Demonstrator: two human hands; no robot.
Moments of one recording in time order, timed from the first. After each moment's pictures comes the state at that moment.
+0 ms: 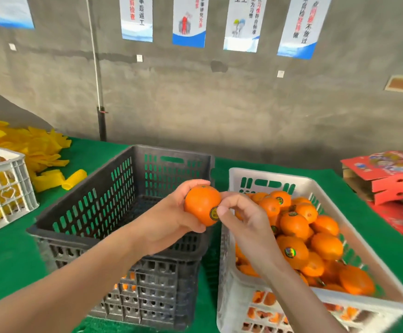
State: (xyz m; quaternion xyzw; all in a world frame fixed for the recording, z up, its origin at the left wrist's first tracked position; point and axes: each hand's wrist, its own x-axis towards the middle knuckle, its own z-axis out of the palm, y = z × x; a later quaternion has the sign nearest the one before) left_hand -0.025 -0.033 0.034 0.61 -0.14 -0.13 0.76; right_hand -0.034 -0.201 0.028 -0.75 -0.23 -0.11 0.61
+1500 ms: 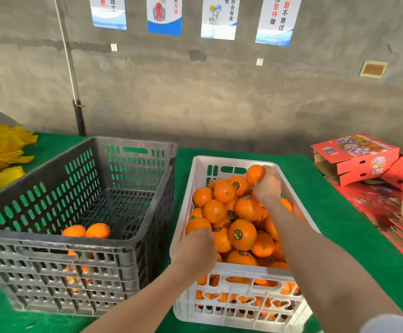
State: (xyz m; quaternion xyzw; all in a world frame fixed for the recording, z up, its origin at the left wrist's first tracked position) left_hand -0.005 -0.204 -0.069 0.98 -0.07 0.02 0.20; right_hand 0.155 -0.386 -0.034 -0.91 0.12 -0.20 0.35
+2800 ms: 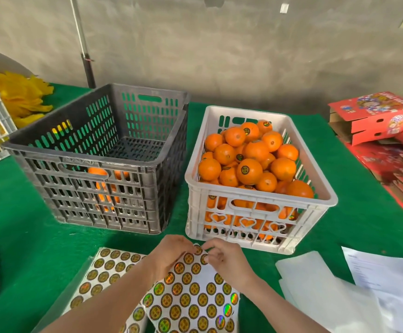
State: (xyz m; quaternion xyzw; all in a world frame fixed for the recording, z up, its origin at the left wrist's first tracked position) left_hand -0.117 -0.147 -0.177 0.66 0.22 -0.24 0.67; right_hand -0.119 -0.323 -0.190 -0.87 -0.17 0.09 0.45
